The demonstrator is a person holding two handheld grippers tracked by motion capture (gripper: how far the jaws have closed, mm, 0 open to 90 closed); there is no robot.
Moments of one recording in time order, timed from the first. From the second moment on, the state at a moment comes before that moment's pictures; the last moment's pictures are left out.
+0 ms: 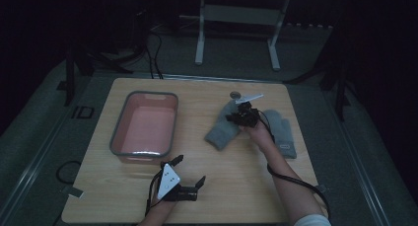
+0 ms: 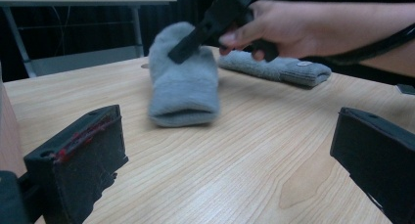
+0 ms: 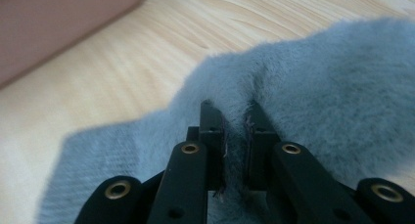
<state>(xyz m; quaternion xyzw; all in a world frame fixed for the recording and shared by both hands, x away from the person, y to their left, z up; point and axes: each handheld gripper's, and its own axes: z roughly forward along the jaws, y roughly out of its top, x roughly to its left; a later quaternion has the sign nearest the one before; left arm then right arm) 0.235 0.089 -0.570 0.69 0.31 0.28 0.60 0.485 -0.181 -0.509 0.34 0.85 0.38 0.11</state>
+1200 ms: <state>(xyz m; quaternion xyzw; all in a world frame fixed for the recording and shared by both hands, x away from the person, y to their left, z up) 0.235 0.089 -0.571 0.69 0.31 0.28 0.60 0.411 -0.188 -0.537 0.13 0.94 0.32 0.02</state>
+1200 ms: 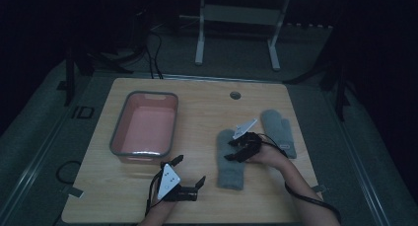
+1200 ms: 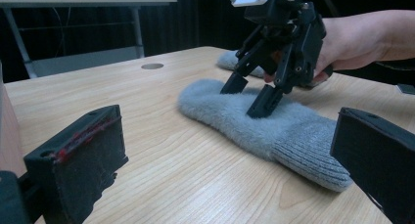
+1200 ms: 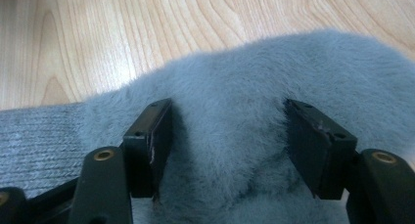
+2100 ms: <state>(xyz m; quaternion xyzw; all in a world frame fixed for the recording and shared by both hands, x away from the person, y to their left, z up) 0.235 0.089 -0.571 0.68 0.31 0.28 0.60 0.404 -0.225 -0.491 0.18 0.90 0.40 0.05</state>
